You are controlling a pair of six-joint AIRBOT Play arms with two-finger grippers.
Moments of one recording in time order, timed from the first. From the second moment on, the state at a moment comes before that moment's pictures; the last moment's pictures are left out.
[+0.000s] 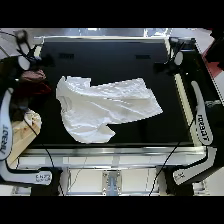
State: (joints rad) left arm 0.09 -1.45 1.56 1.50 -0.66 -1.67; right arm 0.05 -1.66 1.82 -1.64 1.10 1.70
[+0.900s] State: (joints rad) left arm 0.48 -0.70 0.36 0.95 -0.89 -1.74; right arm -0.21 -1.09 1.40 -1.47 1.15 1.56
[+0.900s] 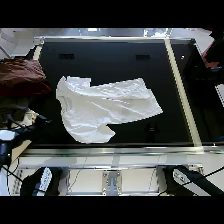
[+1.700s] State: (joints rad) left arm 0.10 -1.00 0.31 0.65 -0.73 -1.60; right arm -0.21 -1.08 1.32 -1.40 1.14 1.52
